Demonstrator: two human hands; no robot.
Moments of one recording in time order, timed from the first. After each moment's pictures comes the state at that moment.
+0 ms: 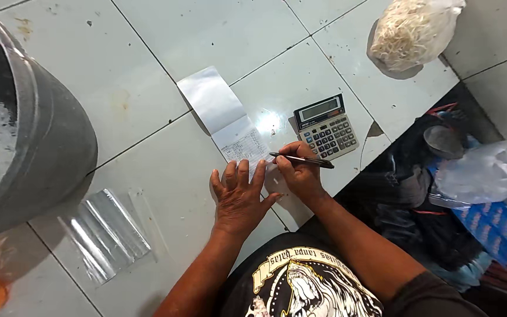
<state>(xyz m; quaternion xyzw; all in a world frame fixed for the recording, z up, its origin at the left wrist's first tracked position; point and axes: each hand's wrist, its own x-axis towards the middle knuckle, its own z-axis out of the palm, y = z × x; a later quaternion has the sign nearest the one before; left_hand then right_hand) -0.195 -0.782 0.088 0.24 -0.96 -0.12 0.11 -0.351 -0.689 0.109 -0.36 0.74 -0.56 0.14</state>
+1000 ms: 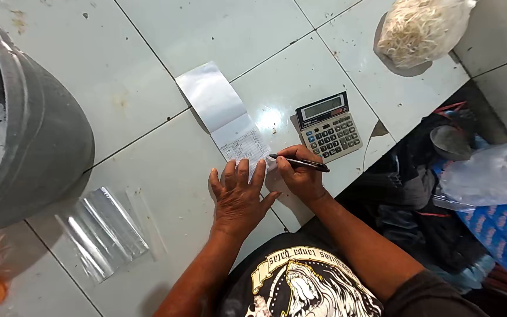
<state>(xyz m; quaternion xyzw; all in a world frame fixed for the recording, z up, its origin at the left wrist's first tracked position) -0.196 -0.782 0.086 0.24 -0.96 -0.12 0.10 -0.355 -0.687 0.103 -0.39 0.76 -0.52 0.07</state>
